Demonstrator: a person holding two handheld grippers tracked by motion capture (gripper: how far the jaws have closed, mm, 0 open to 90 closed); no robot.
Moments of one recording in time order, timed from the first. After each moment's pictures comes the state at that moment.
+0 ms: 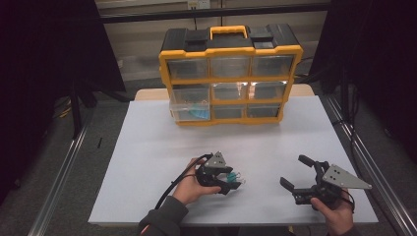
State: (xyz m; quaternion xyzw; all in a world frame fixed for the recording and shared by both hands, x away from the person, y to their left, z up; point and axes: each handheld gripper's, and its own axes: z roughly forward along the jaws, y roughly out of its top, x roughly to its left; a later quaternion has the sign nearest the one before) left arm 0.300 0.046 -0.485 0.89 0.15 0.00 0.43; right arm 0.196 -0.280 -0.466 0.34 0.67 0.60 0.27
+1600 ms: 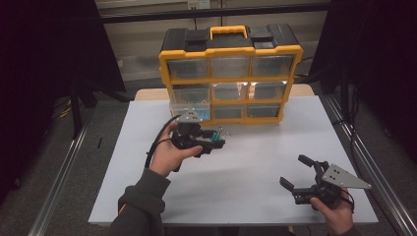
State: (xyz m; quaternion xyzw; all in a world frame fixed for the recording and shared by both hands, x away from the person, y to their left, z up) left arm 0.343 0.091 -0.359 0.84 0.23 0.03 0.49; right arm 0.197 -0.279 -0.466 0.34 0.67 0.60 0.27
